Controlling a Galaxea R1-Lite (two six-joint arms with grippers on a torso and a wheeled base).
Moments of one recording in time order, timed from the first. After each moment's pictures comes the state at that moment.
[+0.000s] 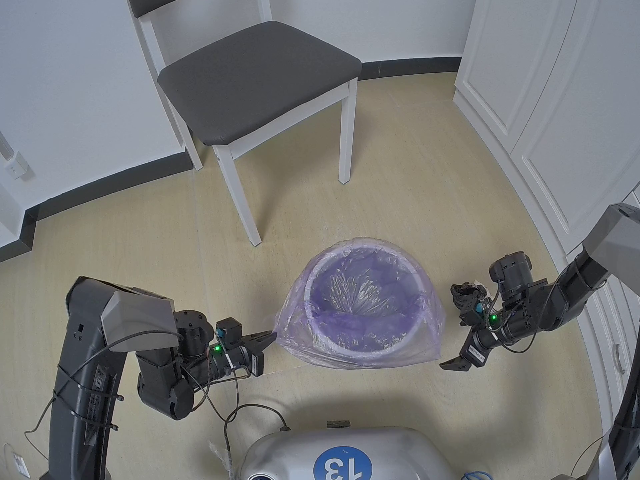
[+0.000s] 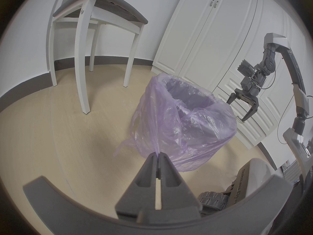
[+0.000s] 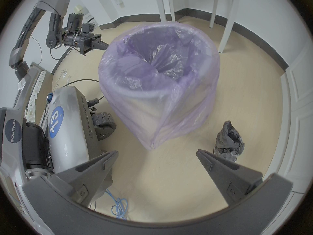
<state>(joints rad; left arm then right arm) -0.29 2.59 -0.72 -1.55 -0.45 0.08 0.21 2.16 -0.90 -0.27 0.23 -0.70</state>
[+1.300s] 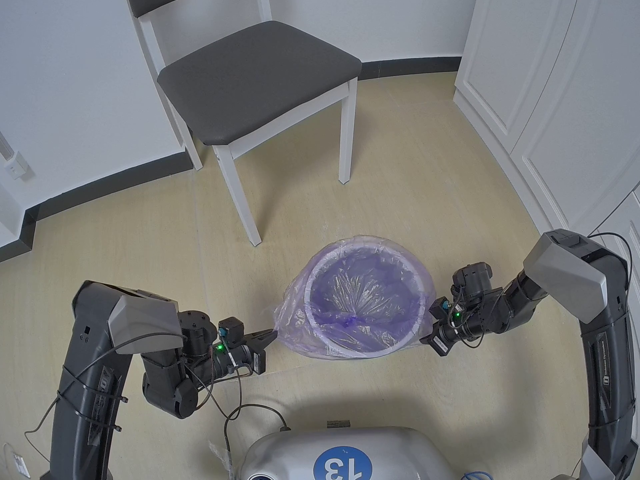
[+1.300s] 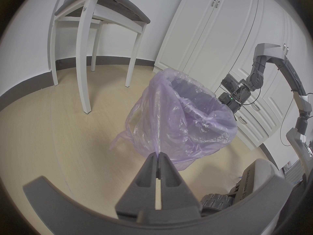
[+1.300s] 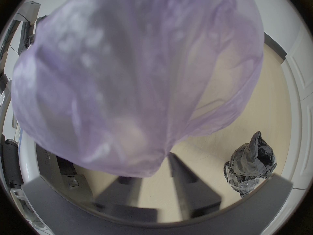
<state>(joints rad) -0.28 2.63 -0.77 -1.55 -0.43 0.07 0.21 2.52 -1.24 -0.35 0.23 -0.59</state>
